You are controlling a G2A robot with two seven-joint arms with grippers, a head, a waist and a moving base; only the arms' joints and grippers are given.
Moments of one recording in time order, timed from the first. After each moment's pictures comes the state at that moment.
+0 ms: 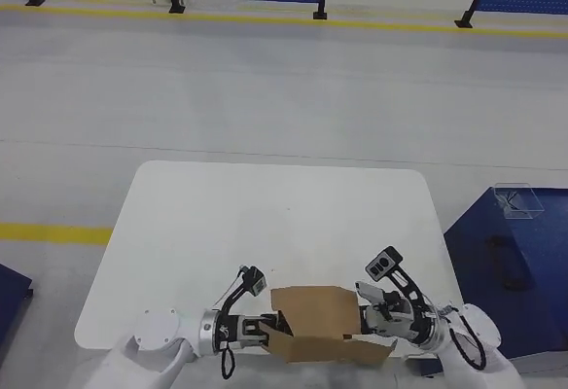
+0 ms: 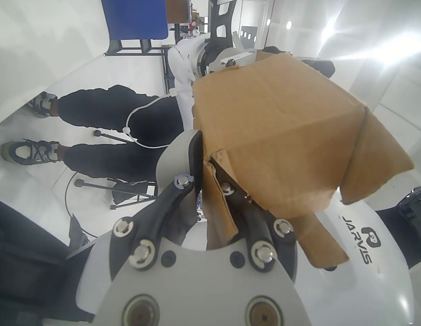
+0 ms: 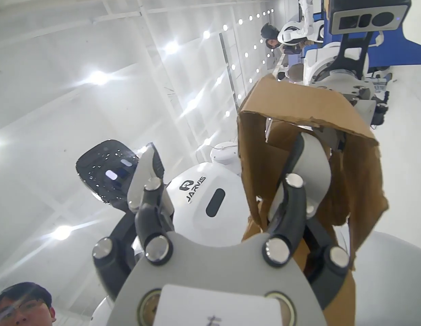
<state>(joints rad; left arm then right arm) 1.26 -1.16 -1.06 -1.66 -0.46 -0.07 -1.11 -1.54 -1.12 1.49 -1.82 0.82 0.15 1.24</state>
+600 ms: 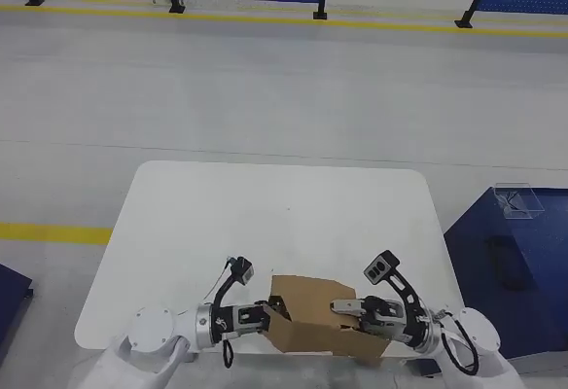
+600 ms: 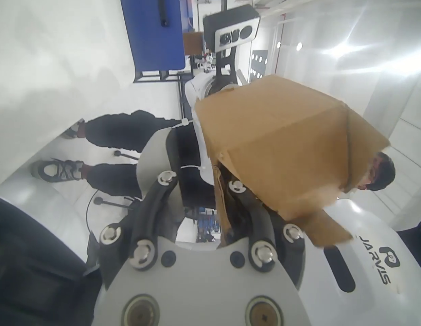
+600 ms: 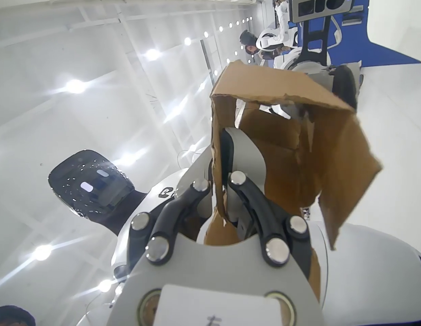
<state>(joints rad) 1.28 -1.15 -1.11 -1.68 -0.42 -0.12 -0.97 -1.55 -1.12 1.49 -1.84 0.77 0.11 1.19</state>
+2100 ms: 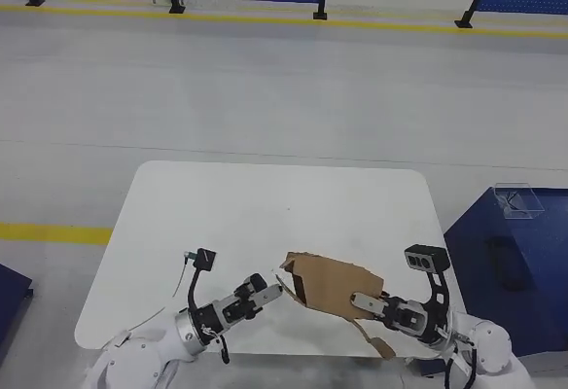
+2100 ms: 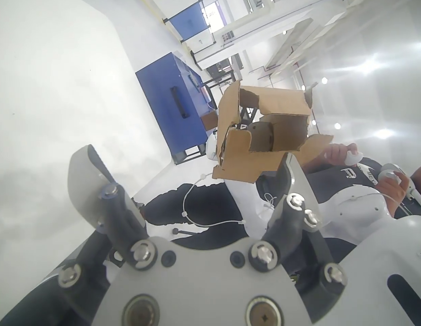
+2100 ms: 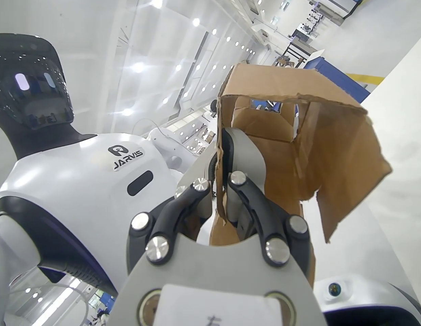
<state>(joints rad) 1.45 -1.13 -1.21 -1.93 -0.03 -0.25 -0.61 -1.55 -1.12 1.53 -1.83 0.64 -0.58 1.18</state>
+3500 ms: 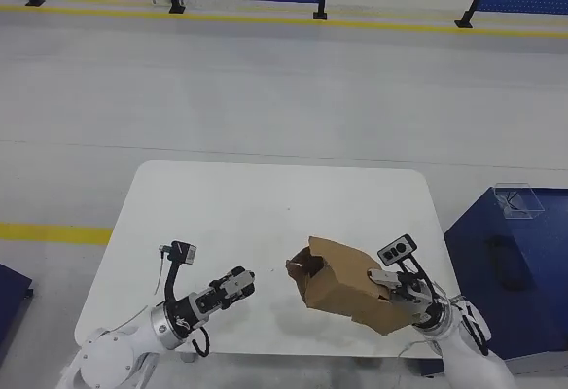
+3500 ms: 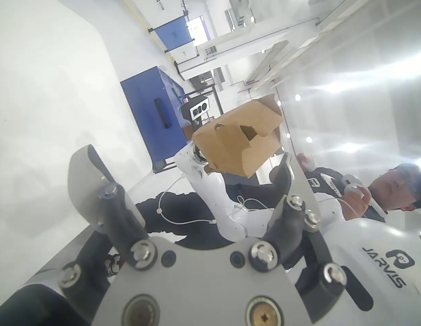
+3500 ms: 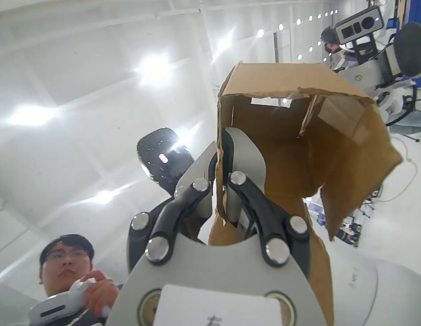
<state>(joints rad) 1.49 -1.12 -1.32 -1.92 -0.22 -0.26 -0.68 -1.45 -1.11 1.44 -1.66 1.16 0.03 1.29</state>
